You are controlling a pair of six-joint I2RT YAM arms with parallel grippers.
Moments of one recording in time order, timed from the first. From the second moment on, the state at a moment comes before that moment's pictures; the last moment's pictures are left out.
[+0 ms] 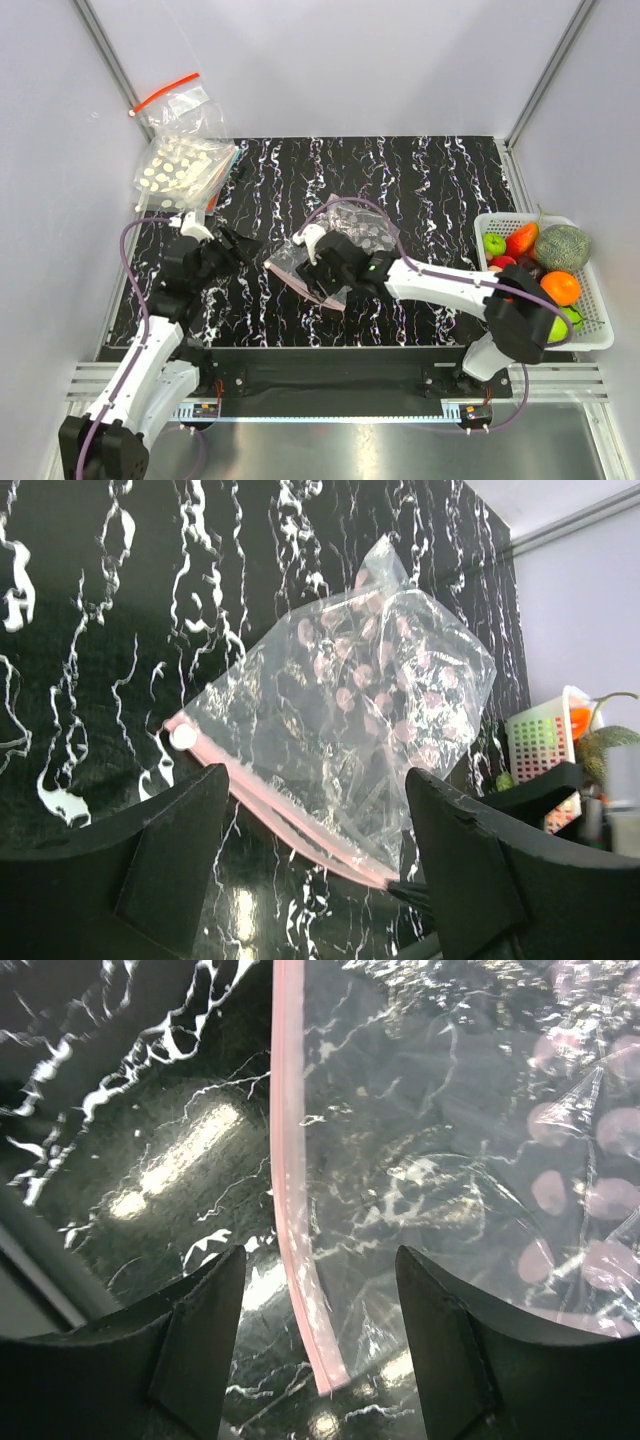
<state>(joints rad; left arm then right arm) -0.19 0.72 0.48 -0.13 0.24 -0.74 1.00 1.55 1.02 -0.23 0.04 0.13</state>
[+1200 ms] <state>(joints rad) -0.12 0.66 0.47 -0.21 0.35 -0.68 1.23 1.78 1.19 -0.23 0.74 -0.01</state>
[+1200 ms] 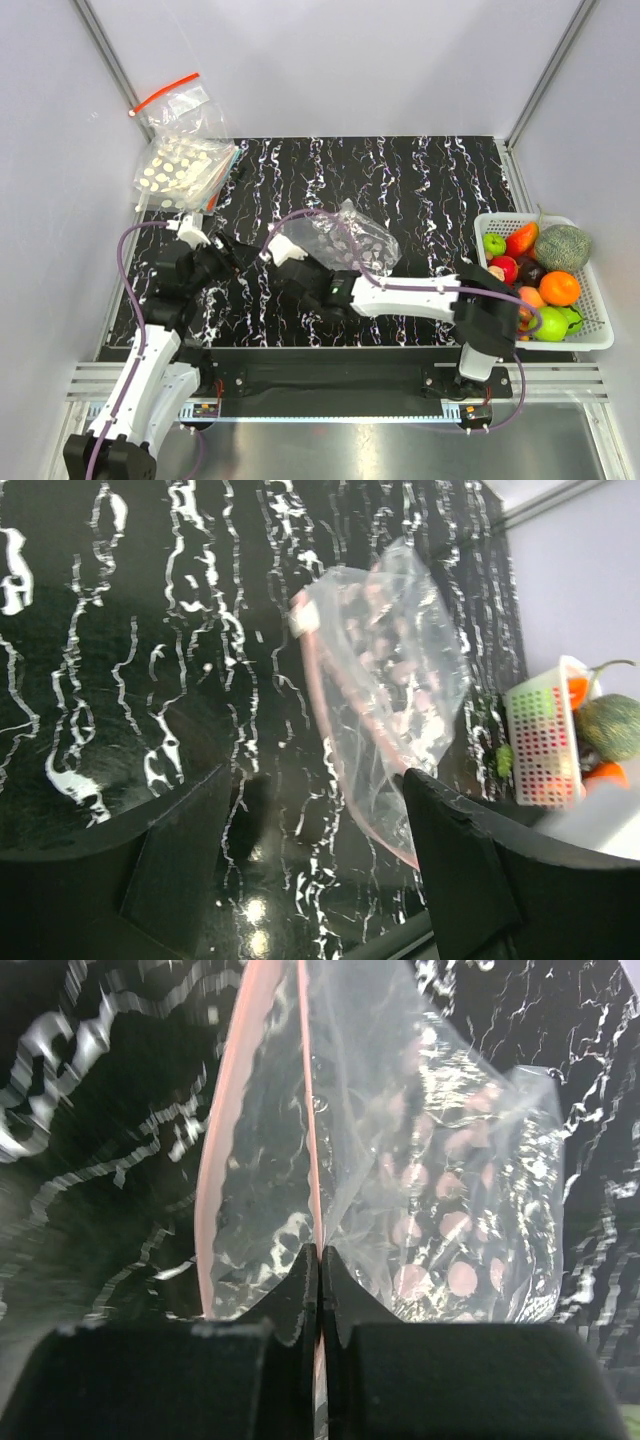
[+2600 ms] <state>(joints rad) -0.50 0.88 0.68 -0.19 0.13 -0.57 1.17 1.51 1.21 -0.24 0.53 0.28</state>
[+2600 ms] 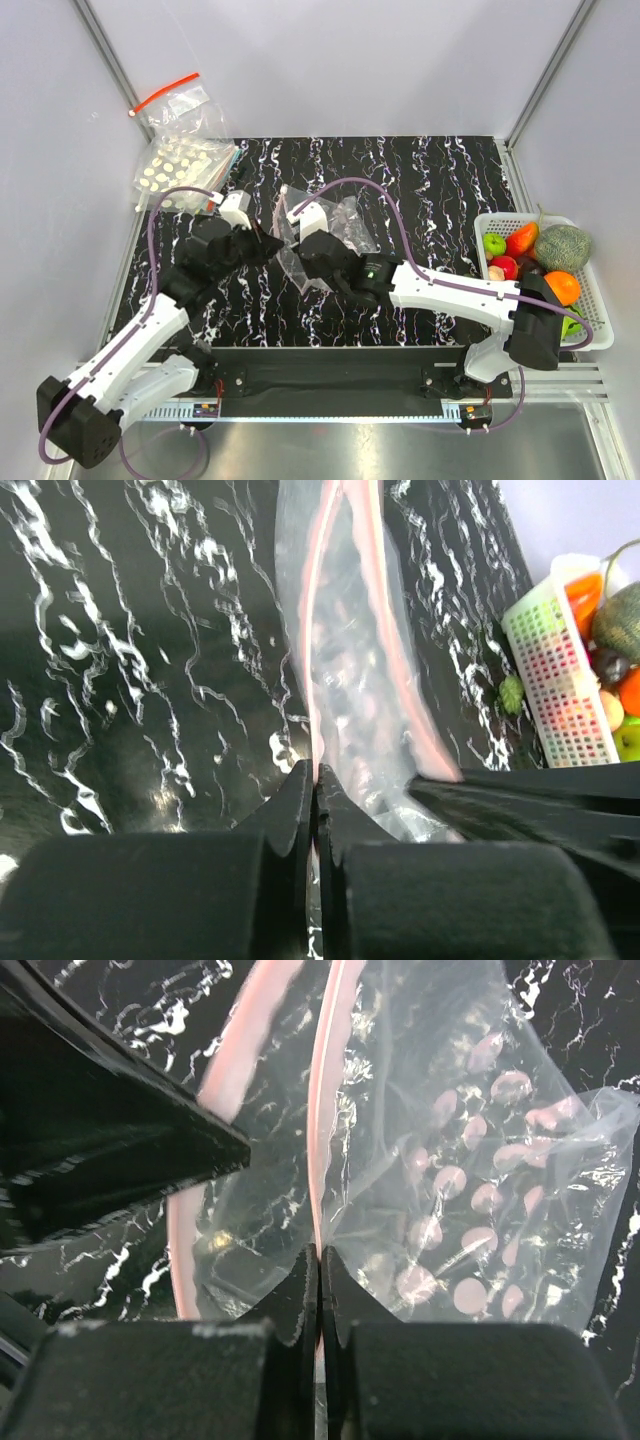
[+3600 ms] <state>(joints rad) -0.87 1.19 1.04 -0.53 -0.26 -0.39 1.08 1.33 0.72 0.00 0.54 0.86</state>
